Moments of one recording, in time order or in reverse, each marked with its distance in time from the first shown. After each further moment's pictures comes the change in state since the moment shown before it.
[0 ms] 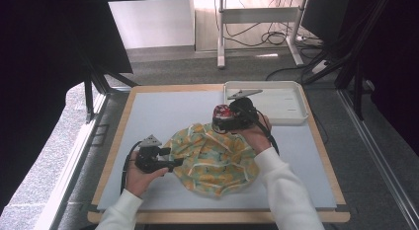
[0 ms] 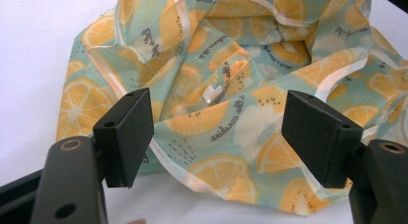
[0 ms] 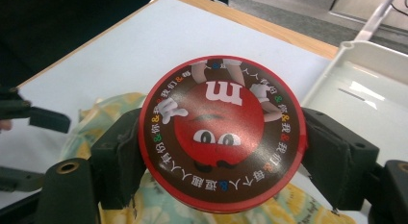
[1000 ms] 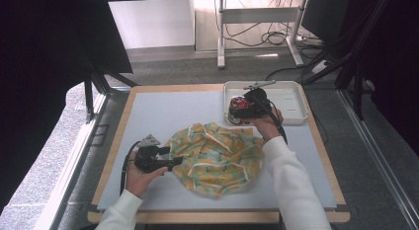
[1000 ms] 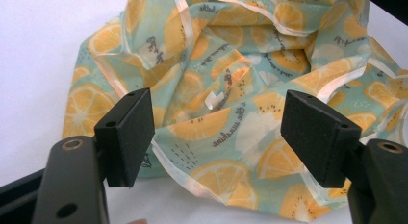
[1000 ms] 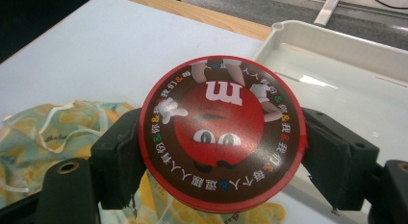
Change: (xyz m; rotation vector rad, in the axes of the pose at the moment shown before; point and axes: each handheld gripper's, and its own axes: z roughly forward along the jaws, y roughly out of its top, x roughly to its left) left arm 0.001 0.000 -0.003 -0.035 0.004 -0.011; right arm -0.059 -0.002 0.012 0.029 -0.102 0.089
